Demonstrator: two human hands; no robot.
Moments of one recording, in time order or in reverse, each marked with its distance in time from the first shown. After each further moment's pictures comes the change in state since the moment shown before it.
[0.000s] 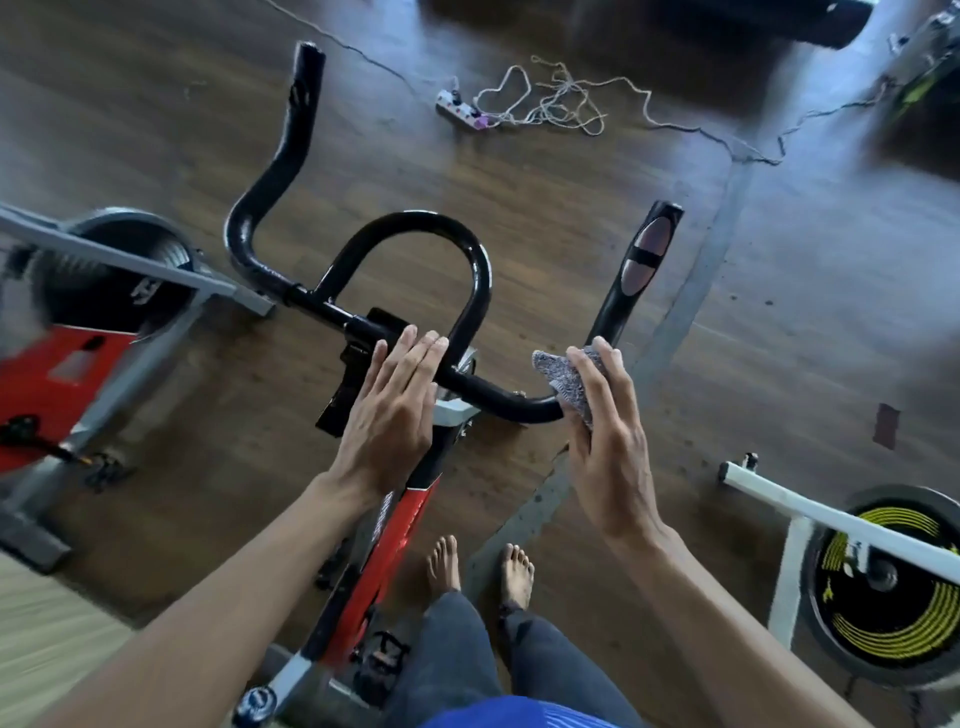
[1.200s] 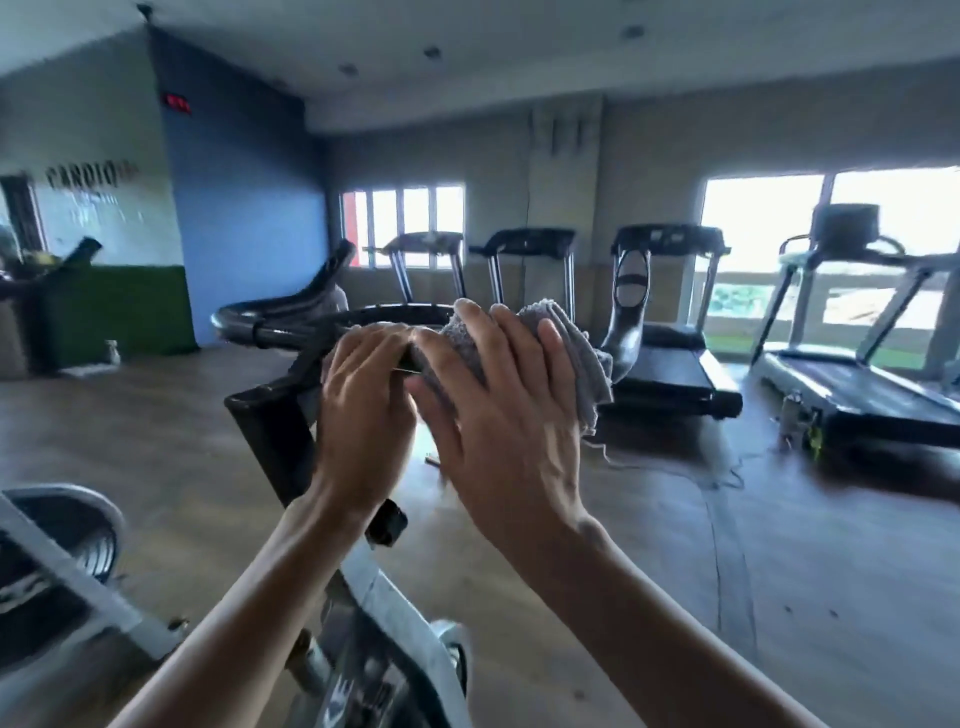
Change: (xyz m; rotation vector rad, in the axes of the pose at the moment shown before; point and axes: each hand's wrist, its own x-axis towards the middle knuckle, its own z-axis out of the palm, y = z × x) left_hand 0.036 -0.047 0.100 -0.125 1.094 0.438; right_hand 0.016 0.030 0.151 -0.467 0.918 -0.810
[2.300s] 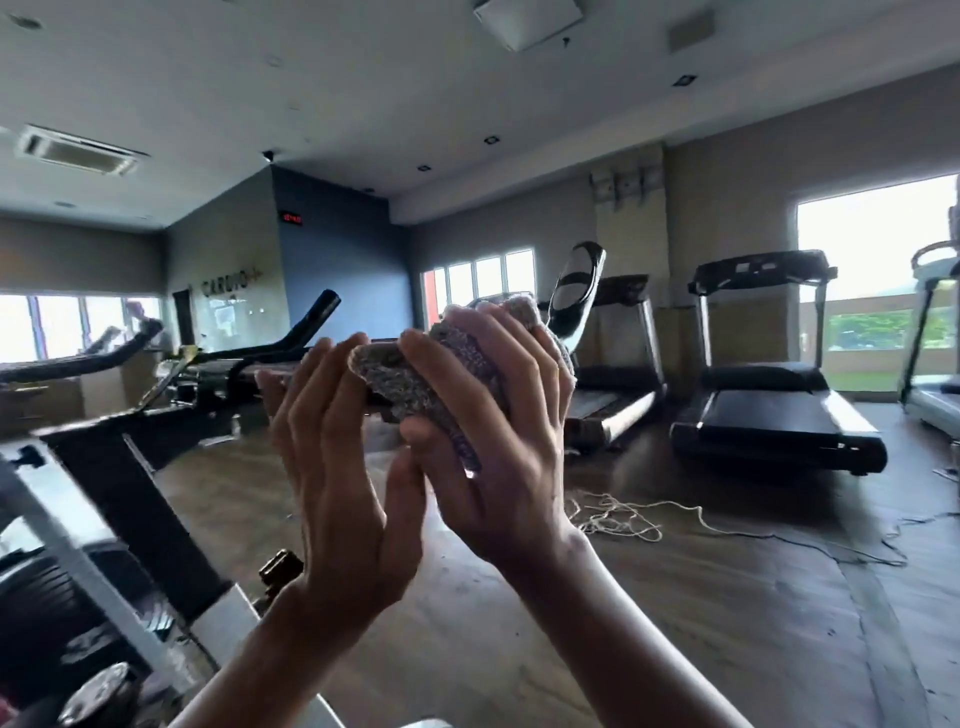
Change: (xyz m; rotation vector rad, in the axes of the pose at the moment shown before) left_hand -0.043 0.072 0.079 0.165 0.232 0.267; right_hand -0.024 0.111 0.048 0.711 0.540 -0.109
